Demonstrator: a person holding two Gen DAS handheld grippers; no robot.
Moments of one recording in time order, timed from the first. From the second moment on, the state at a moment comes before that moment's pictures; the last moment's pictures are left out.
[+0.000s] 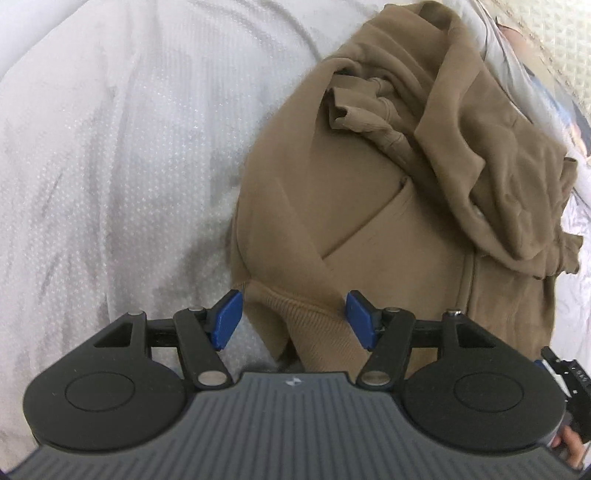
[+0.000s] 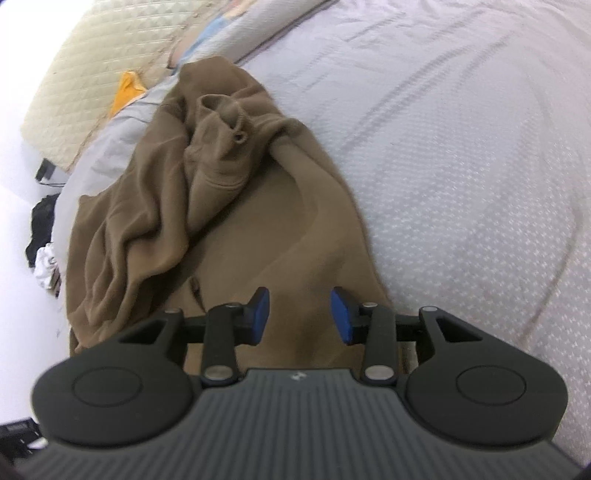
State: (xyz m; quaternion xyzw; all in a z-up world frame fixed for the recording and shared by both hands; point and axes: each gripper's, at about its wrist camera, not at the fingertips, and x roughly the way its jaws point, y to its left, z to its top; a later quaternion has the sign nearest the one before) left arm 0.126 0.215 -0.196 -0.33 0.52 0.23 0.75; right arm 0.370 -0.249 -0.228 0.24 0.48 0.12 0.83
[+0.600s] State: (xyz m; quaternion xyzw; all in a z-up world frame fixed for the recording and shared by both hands) left arm 0.169 0.204 -0.233 -0.28 0.54 0.26 0.75; right arm 0.373 -0.262 -0.254 0.30 0.53 0.07 0.79
